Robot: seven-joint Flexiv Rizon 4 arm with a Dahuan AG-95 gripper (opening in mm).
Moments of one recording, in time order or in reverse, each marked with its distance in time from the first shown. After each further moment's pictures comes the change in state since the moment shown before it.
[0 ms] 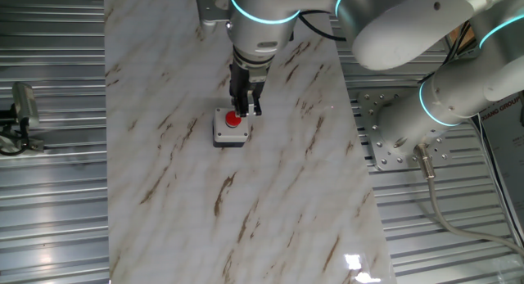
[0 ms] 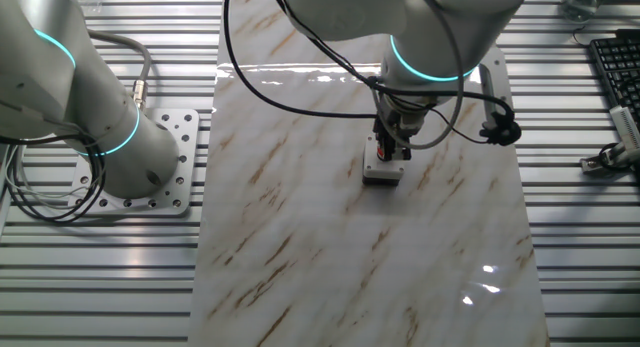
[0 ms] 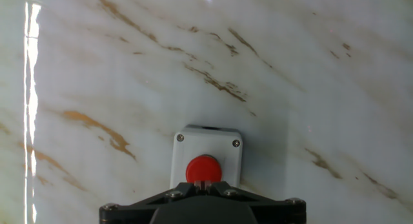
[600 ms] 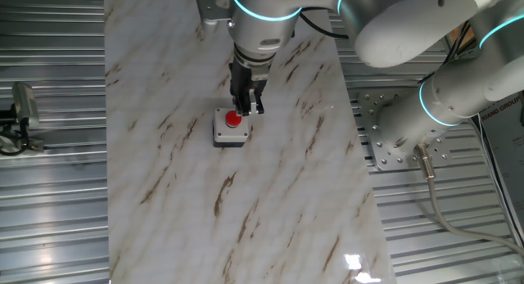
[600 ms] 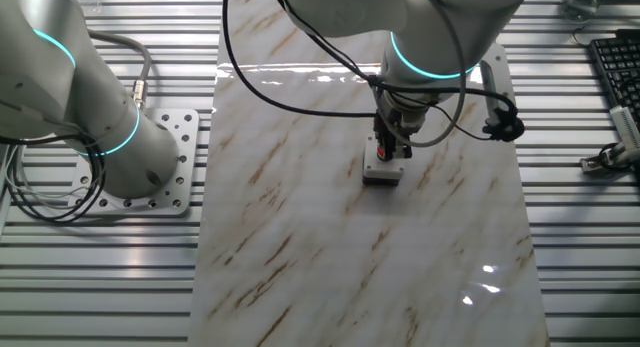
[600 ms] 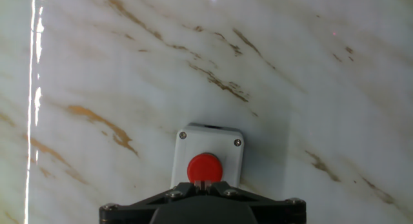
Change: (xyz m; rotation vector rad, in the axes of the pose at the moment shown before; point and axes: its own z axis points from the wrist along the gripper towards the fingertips) arm 0.002 0.001 -0.004 -0.003 0.000 -0.057
